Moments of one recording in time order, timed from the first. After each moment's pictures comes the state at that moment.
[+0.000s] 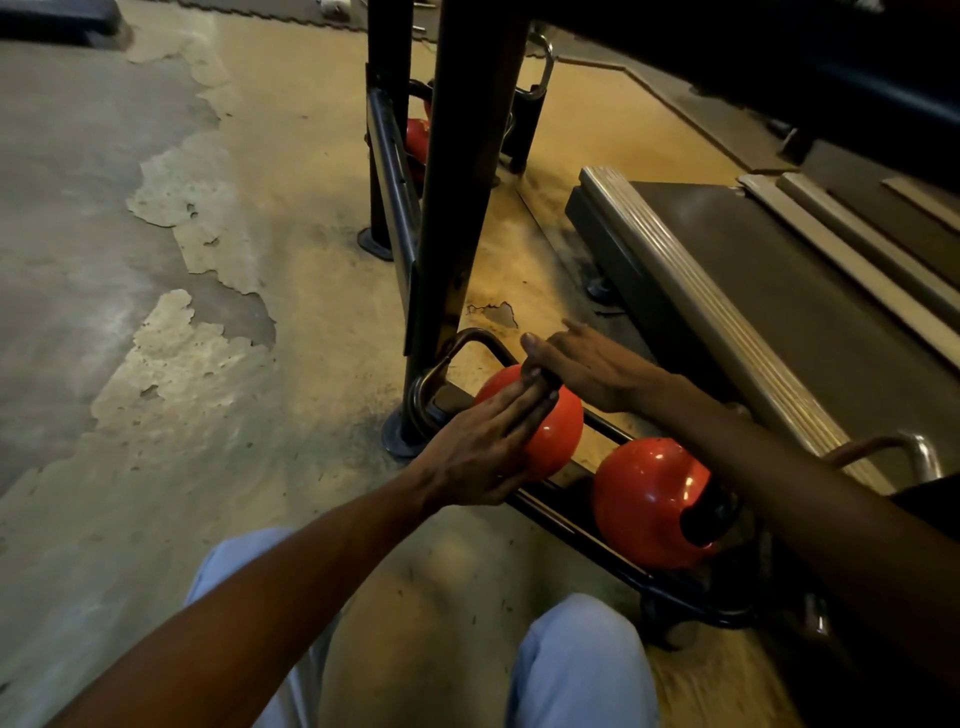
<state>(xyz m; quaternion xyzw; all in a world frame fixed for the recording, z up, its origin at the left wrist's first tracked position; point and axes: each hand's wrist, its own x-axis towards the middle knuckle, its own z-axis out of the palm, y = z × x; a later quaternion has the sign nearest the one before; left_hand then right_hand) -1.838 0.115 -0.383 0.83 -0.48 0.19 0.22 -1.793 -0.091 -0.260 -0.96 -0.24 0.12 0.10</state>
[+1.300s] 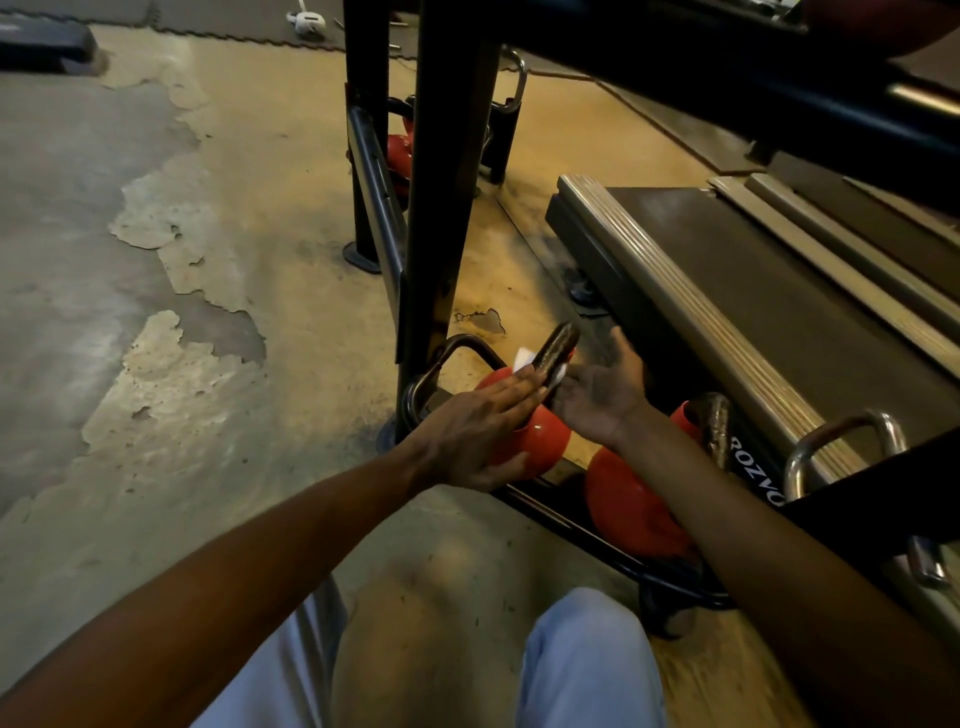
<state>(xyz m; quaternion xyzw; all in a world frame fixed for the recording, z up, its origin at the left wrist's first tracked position) -1.824 0.123 -0.352 0.83 -0.50 0.07 0.23 -1.836 -0.087 -0.279 -0.38 0.24 0.16 0.88</state>
